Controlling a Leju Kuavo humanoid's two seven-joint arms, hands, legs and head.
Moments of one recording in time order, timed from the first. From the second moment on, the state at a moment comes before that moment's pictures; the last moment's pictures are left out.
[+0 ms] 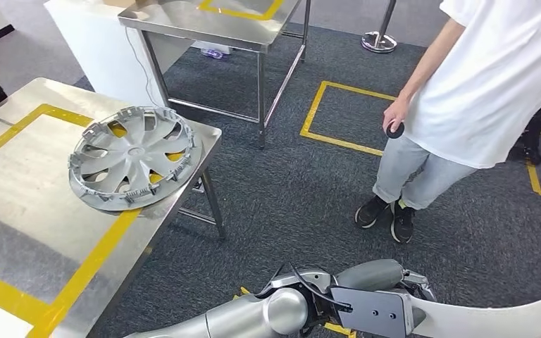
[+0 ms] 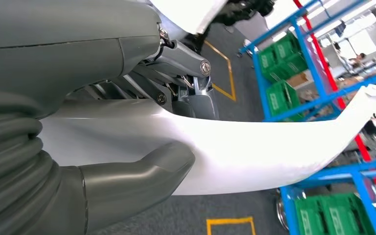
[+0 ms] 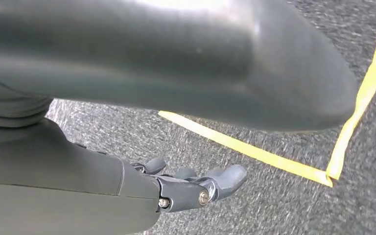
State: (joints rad) left arm -0.55 -0.38 -1.00 -1.04 -0.02 -0.18 -0.39; right arm -0.15 0.18 -0.88 -0.22 1.07 -0.23 -0.07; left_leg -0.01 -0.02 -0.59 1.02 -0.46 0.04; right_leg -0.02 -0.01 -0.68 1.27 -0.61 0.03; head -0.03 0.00
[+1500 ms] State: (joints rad) left arm -0.52 -0.37 -0.99 -1.04 -0.05 -0.20 -0.38; right arm -0.13 0.18 -0.83 -0.22 1.10 -0.23 -0.06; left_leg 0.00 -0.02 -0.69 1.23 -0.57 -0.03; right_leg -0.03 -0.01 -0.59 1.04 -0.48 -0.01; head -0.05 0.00
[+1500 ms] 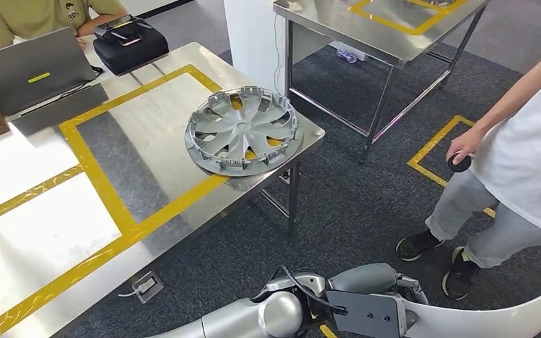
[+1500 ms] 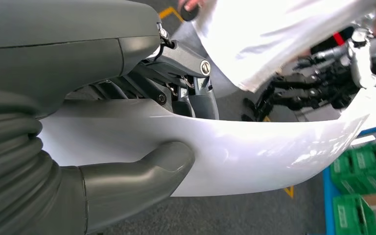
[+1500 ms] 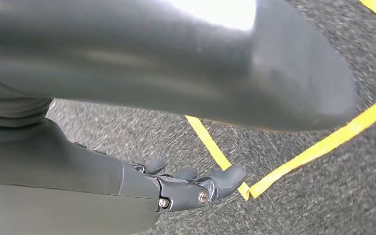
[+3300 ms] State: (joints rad) left arm -0.51 -0.37 -0.96 -1.02 -0.06 -0.19 -0.37; right arm -0.15 0.21 -0.83 -0.22 1.11 -0.21 -0.06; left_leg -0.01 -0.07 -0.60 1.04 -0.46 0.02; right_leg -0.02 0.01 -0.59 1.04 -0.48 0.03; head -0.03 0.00
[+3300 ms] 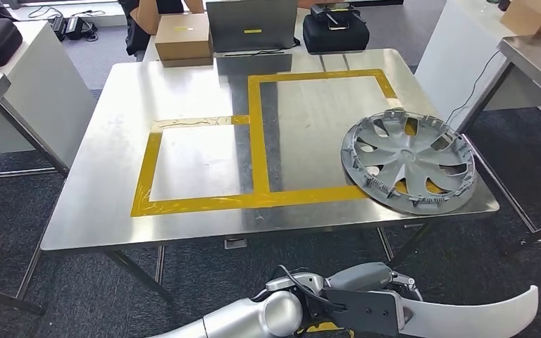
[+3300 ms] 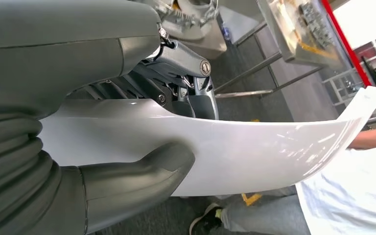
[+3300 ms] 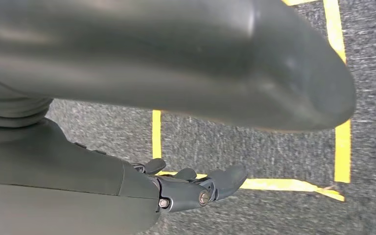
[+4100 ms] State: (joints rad) left arm -0.72 -0.37 -1.02 -0.88 0.29 -0.17 -0.30; right arm -0.15 0.23 -0.81 -0.22 1.12 -0.20 -0.05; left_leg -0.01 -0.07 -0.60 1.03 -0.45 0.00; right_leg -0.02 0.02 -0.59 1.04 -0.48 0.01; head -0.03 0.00
